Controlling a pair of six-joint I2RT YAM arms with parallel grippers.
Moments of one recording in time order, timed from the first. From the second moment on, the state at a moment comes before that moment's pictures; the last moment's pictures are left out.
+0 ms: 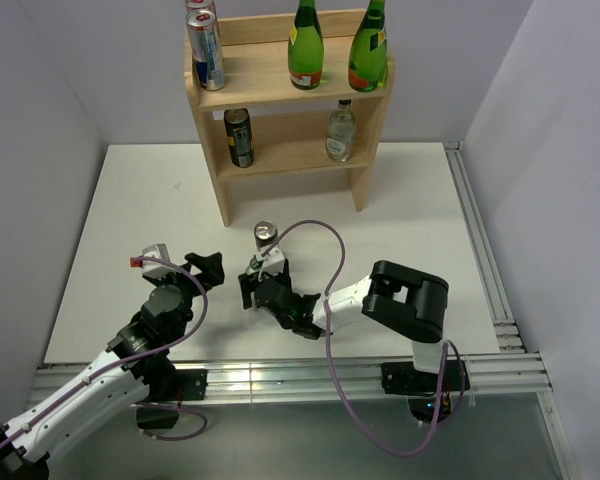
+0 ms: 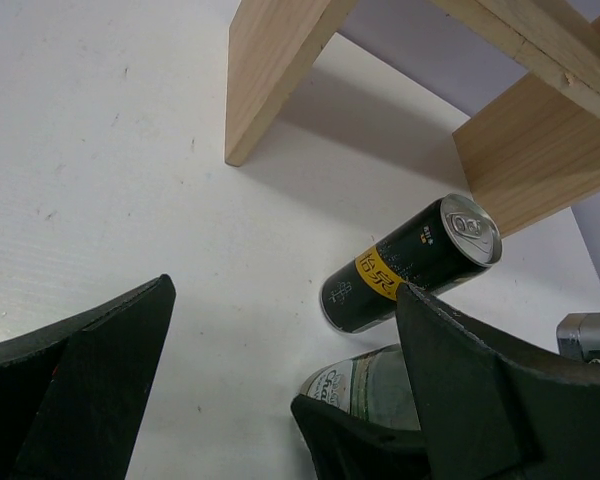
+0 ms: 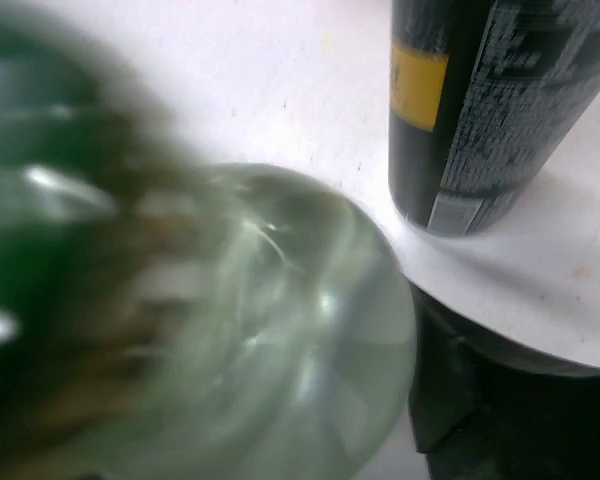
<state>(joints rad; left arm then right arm) -0.74 0.42 0.23 0.02 -0.68 -0.68 1.21 1.87 0.81 0.59 0.63 0.48</state>
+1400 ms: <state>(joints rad) -0.74 0.44 0.23 0.02 -0.68 -0.67 0.82 1.49 1.18 0.09 0.59 0.19</state>
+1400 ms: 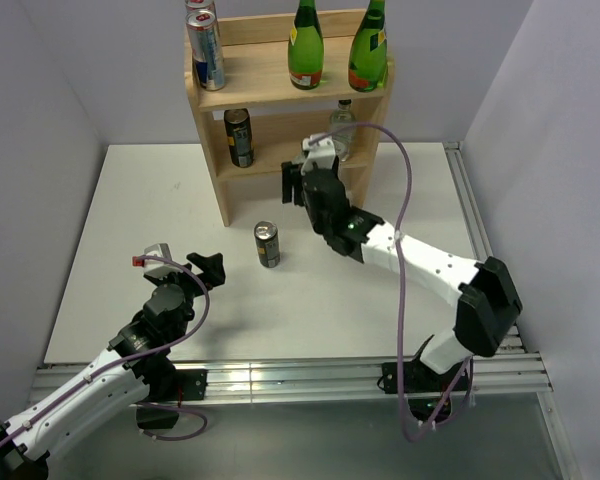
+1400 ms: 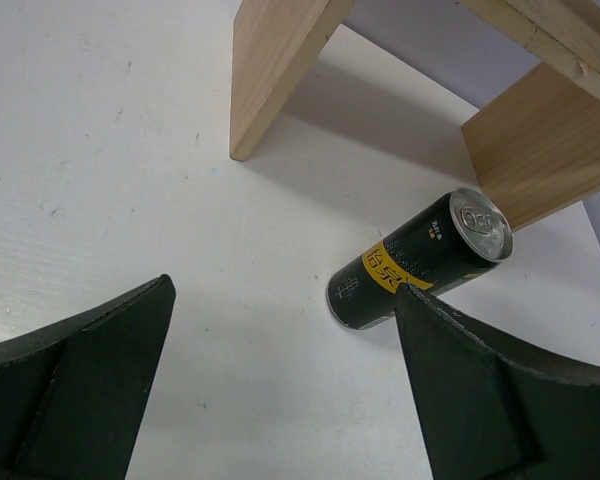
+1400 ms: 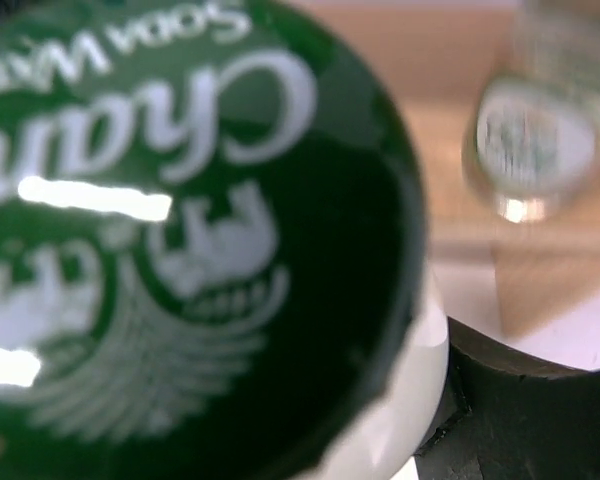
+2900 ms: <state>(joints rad) -0.74 0.44 0.23 0.02 -0.67 -0.67 0.67 1.84 1.60 0.05 0.61 0.08</state>
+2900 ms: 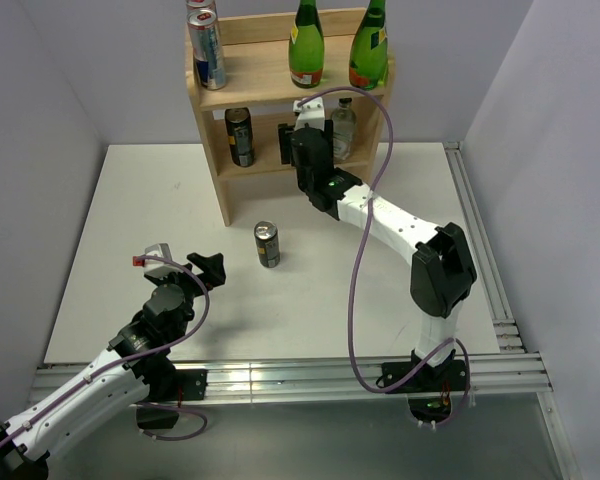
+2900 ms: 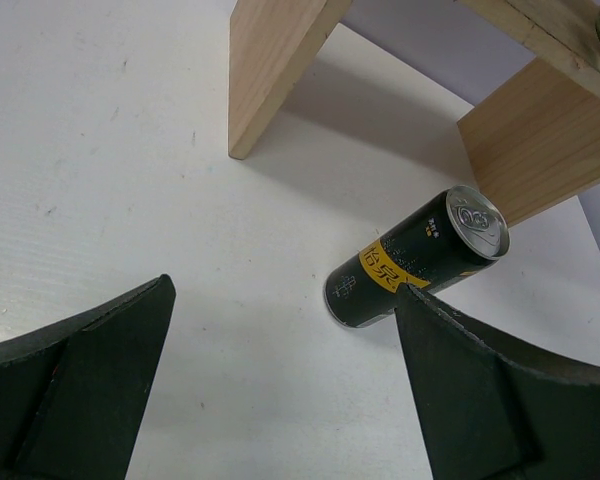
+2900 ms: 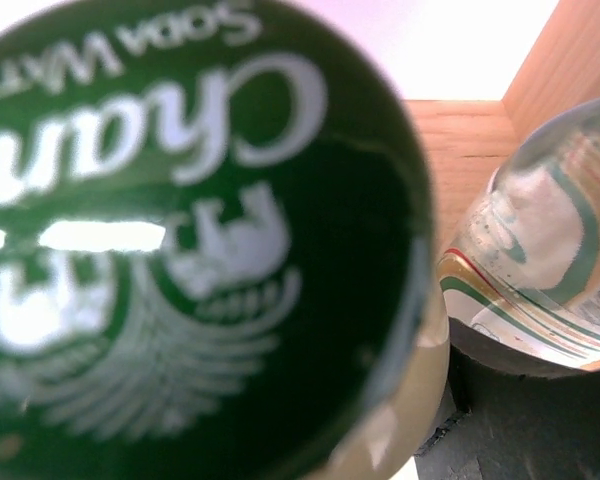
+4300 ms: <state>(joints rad) -0.74 0.44 0.23 0.02 -0.67 -0.67 0.62 1.84 1.53 0.20 0.69 0.18</state>
